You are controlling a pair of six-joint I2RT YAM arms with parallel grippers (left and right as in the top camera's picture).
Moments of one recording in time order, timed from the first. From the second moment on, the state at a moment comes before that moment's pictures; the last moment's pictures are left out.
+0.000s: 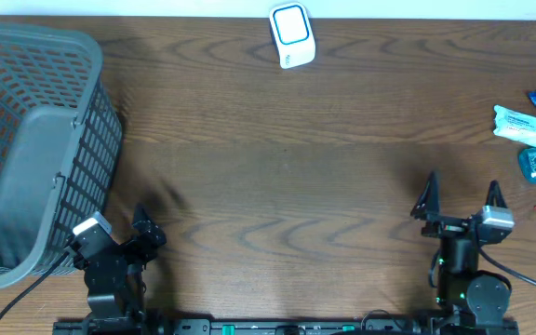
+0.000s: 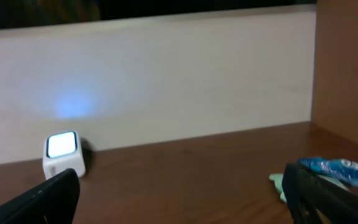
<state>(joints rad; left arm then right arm) 0.05 0.04 0.24 -0.61 -0.24 -0.43 -0.01 0.06 0.07 0.13 0.12 0.09</state>
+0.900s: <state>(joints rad) 0.05 0.04 0.24 -0.61 -0.24 -0.43 -0.01 0.01 0.01 -0.06 0.14 0.09</state>
